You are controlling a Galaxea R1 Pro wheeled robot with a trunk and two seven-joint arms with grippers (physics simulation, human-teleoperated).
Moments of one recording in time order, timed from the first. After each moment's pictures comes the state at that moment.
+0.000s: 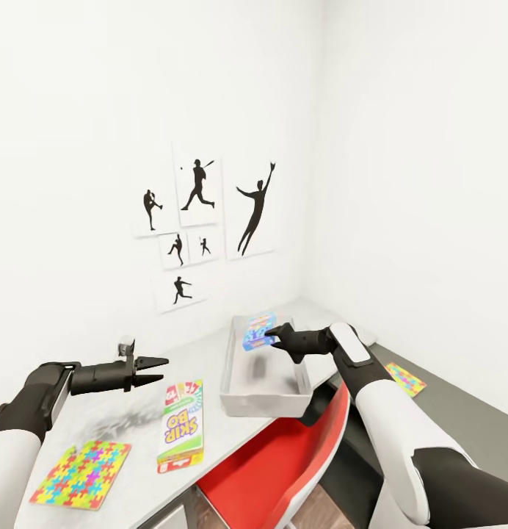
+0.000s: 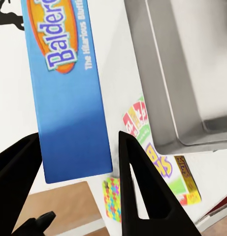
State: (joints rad) left arm -0.74 0.30 0.26 -0.72 -0.12 1.01 -1.48; right arm -0.94 0.09 0.01 -0.65 -1.25 0.86 -0.34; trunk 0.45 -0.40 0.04
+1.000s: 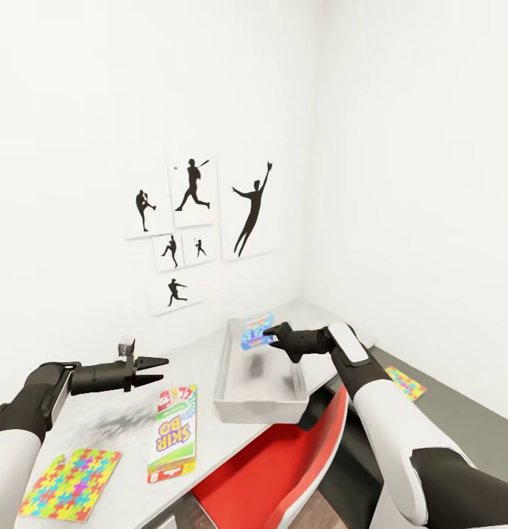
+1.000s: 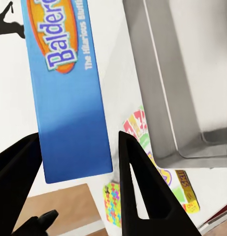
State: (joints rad) left arm -0.74 0.30 0.26 -0.72 -0.12 1.01 -1.48; right arm -0.94 0.10 0.01 -0.65 -1.25 0.86 -0.35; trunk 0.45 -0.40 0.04
